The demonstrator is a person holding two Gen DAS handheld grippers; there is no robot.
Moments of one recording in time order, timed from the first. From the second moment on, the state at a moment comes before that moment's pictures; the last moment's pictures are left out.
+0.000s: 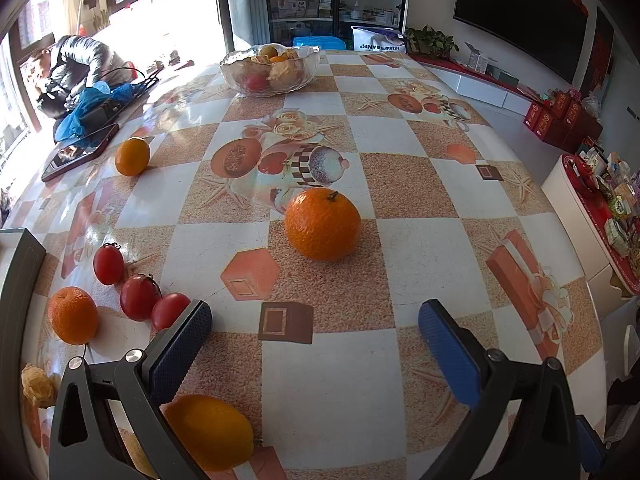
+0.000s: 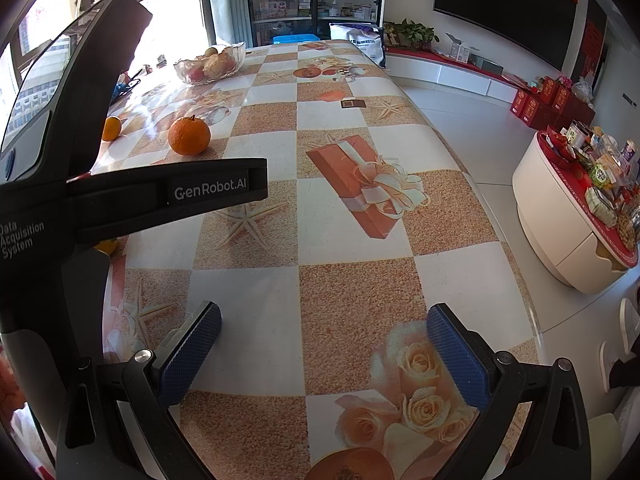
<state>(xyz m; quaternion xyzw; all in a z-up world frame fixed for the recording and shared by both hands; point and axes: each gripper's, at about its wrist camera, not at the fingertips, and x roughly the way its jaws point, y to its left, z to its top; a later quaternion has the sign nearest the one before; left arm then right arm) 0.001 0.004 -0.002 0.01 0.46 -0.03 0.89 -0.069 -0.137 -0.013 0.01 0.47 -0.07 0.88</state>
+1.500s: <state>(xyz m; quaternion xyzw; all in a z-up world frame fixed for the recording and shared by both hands) -0.083 0.157 0.043 -0.05 0.43 -0.04 0.90 -0.070 -0.138 -0.012 0.01 0.47 -0.07 0.88</state>
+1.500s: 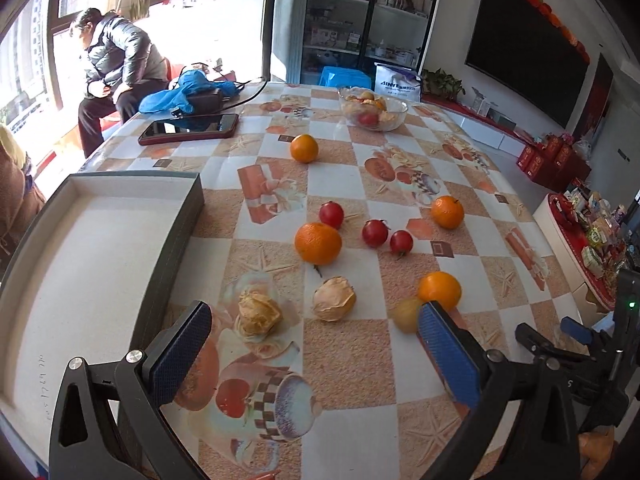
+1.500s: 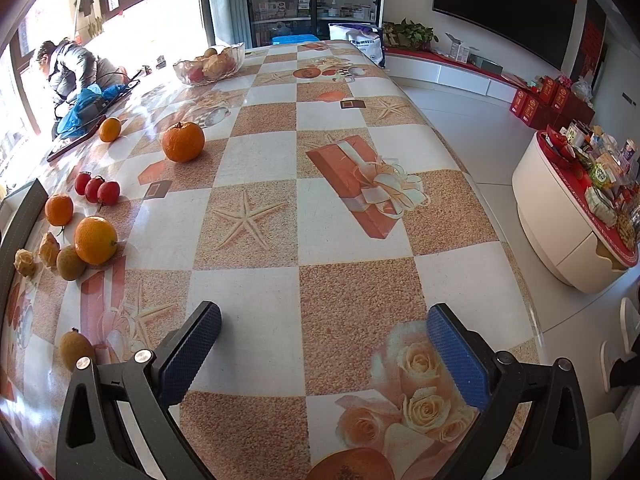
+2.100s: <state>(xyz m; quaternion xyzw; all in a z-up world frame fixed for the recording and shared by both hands) -0.059 0.165 -0.003 -0.01 0.47 0.02 0.88 -0.095 -0.044 -0.002 -0.05 0.47 0.12 0.87</state>
